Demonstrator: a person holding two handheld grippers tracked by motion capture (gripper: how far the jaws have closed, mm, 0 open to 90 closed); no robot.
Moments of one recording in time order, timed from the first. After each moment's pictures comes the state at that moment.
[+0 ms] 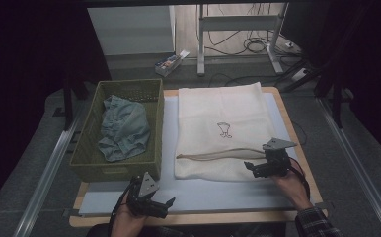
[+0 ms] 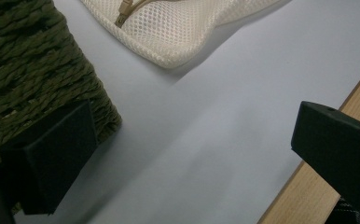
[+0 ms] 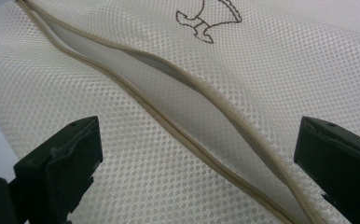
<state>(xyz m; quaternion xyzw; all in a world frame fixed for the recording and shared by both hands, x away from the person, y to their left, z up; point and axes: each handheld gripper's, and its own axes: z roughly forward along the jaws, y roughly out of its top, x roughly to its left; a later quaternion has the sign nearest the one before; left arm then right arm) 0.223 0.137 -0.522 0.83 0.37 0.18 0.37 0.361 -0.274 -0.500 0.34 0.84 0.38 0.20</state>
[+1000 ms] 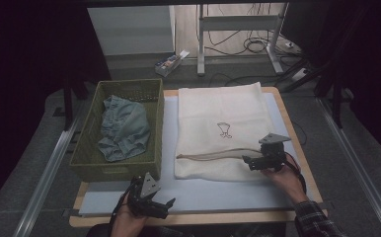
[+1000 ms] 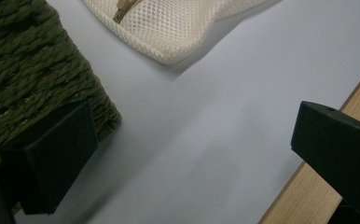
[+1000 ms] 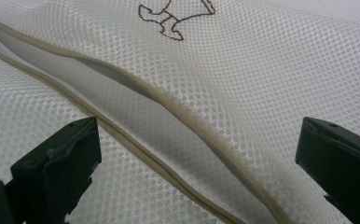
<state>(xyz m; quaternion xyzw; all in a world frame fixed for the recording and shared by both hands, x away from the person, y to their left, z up) 0.223 0.135 -0.523 0.84 0.37 0.19 0.36 0.384 -0.267 -0.510 0.38 0.83 0.36 0.21</state>
